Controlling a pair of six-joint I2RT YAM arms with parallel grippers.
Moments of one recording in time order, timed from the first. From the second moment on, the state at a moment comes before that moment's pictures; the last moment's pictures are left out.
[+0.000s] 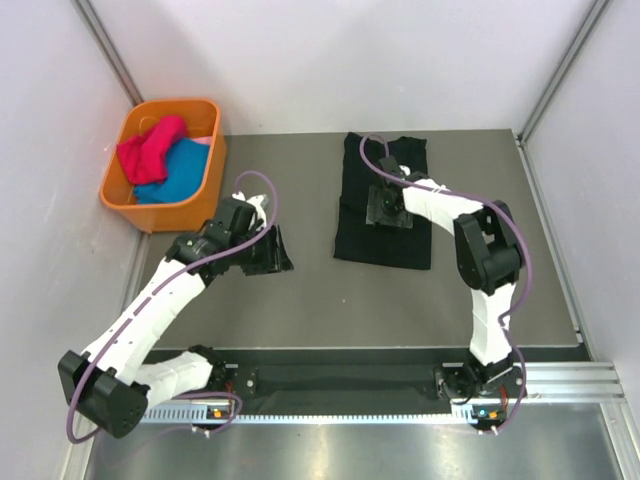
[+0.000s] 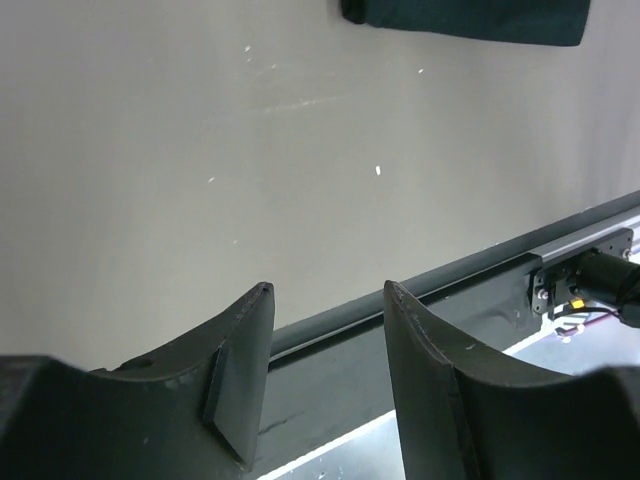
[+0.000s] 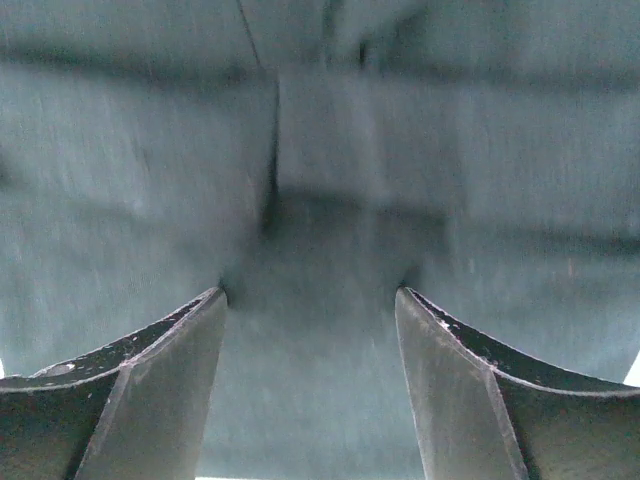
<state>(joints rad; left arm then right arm) -0.48 1.09 1.04 -0.82 0.20 -0.55 0.46 2.02 1.50 -0.62 0.18 0.52</state>
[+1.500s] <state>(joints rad) -0.48 2.03 1.41 -0.53 0.52 -0.49 -0.07 1.62 0.89 -0.57 -0.55 0.32</state>
